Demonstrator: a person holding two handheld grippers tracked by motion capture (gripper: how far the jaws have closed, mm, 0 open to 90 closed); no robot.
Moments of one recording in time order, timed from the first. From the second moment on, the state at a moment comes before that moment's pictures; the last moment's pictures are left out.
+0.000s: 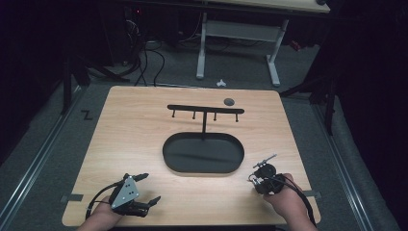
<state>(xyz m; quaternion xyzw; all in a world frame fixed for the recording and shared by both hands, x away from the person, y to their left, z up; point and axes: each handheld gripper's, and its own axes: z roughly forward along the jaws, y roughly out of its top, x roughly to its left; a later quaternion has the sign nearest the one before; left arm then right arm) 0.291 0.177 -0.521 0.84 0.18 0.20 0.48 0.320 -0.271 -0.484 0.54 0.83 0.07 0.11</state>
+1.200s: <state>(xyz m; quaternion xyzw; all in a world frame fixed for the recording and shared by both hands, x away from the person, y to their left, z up) 0.290 0.176 -0.521 0.84 0.18 0.20 0.48 0.340 -0.272 -0.489 0.54 0.84 0.06 0.05</state>
